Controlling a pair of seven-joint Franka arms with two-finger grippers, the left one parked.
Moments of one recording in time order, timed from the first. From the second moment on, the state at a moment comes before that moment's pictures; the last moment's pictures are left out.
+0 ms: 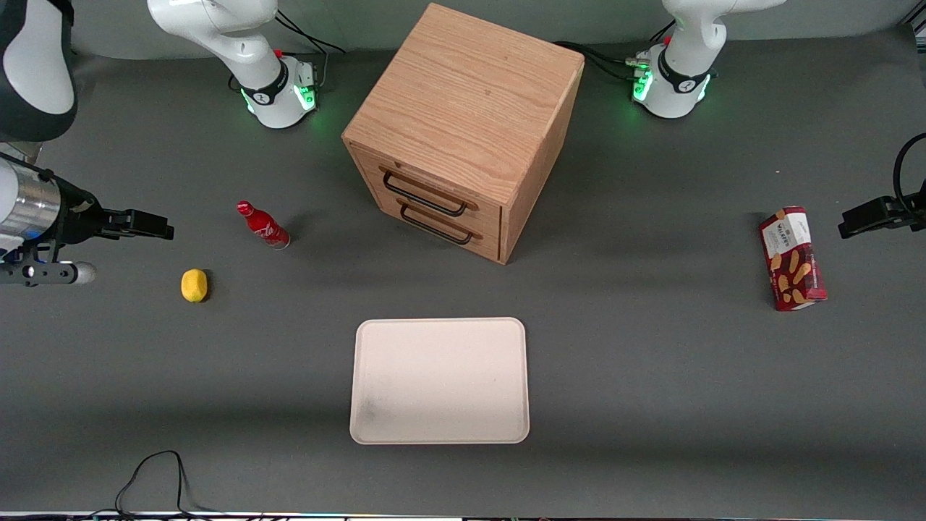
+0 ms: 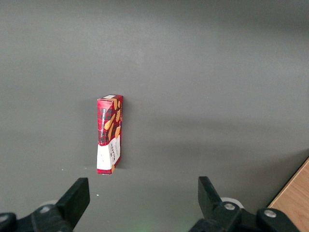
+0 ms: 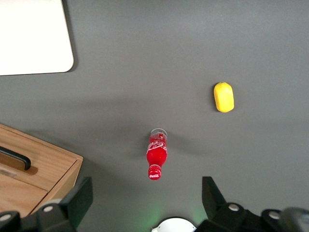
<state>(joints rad) 0.10 0.16 -0.12 -1.50 0.08 1.45 0.03</state>
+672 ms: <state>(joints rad) 0.09 0.16 -0.12 -1.48 0.09 1.45 -0.01</state>
